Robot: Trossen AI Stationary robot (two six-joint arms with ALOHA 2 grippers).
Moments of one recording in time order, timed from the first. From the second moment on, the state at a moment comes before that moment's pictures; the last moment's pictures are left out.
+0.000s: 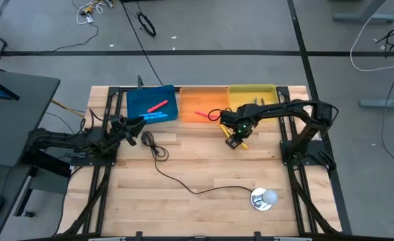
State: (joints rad) left arm -0.08 0.14 0.01 0.28 -0.68 -0.46; right arm -0.28 1.70 1.00 -0.90 -0.08 0.48
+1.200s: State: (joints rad) left arm -0.08 0.14 0.01 0.28 -0.68 -0.46; right arm -0.28 1.73 1.00 -0.87 -0.14 0.51
